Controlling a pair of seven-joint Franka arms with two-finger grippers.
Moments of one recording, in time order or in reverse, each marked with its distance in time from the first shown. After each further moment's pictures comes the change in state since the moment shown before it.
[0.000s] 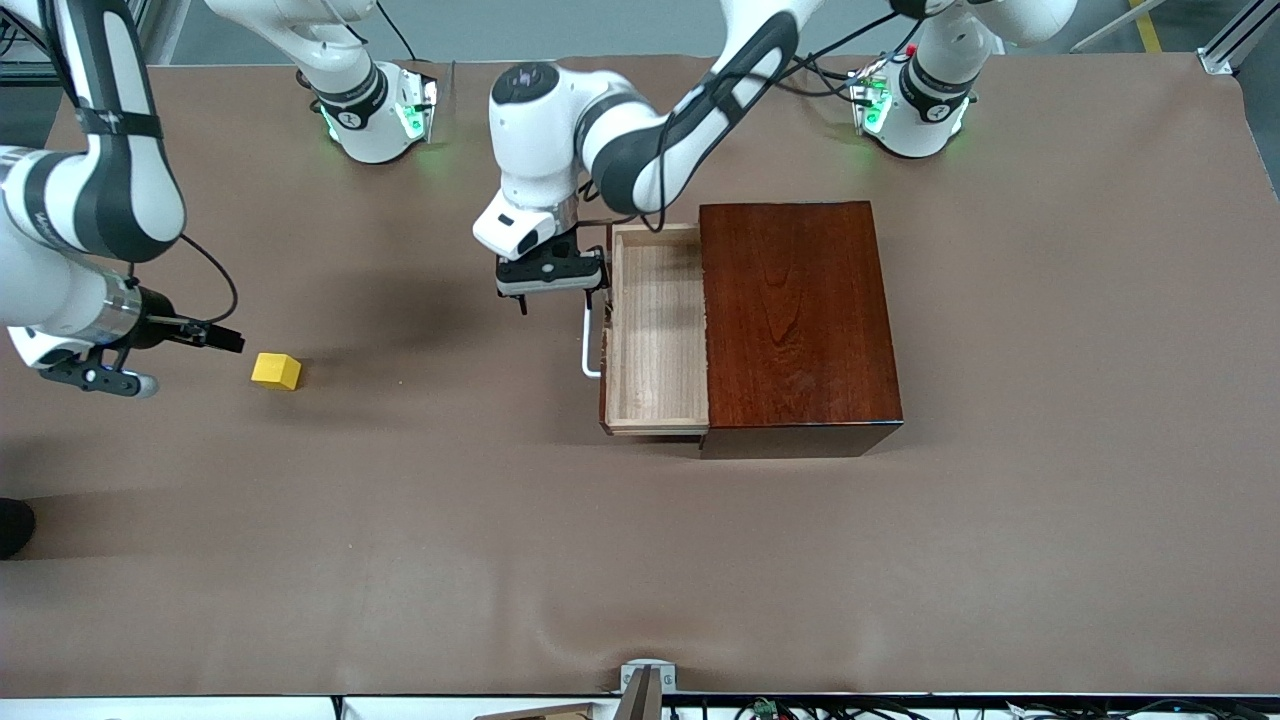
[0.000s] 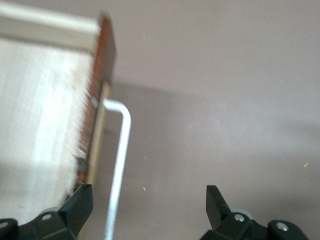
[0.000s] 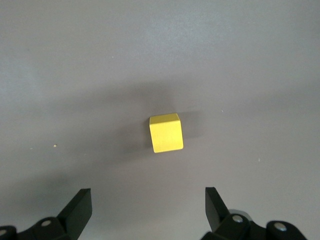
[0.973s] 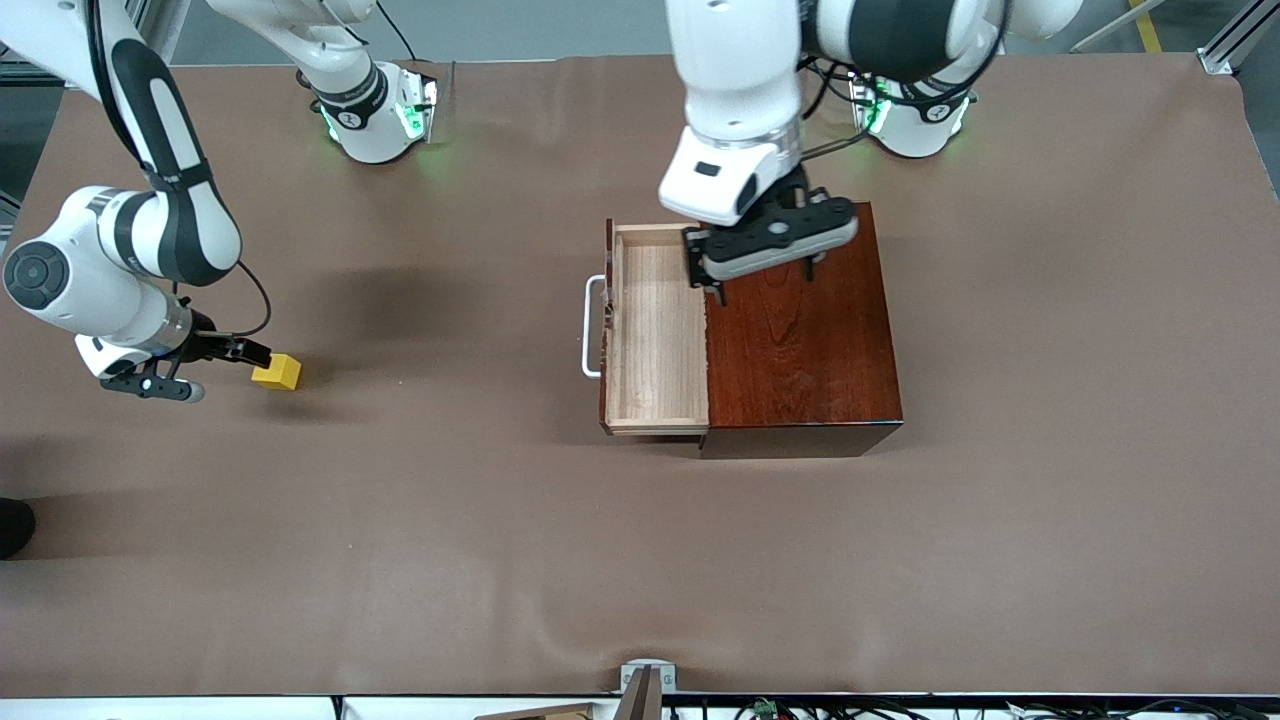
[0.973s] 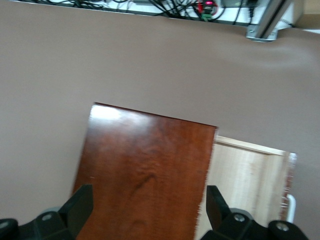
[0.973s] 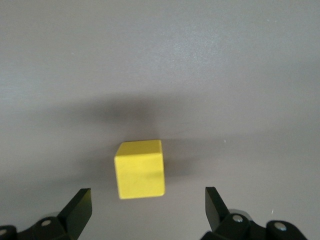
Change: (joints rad) left arm 0.260 -0.354 0.020 -0.011 0.050 -0.501 0.332; right arm -0.060 0.111 -0.001 -0.176 -0.015 0.373 -0.126
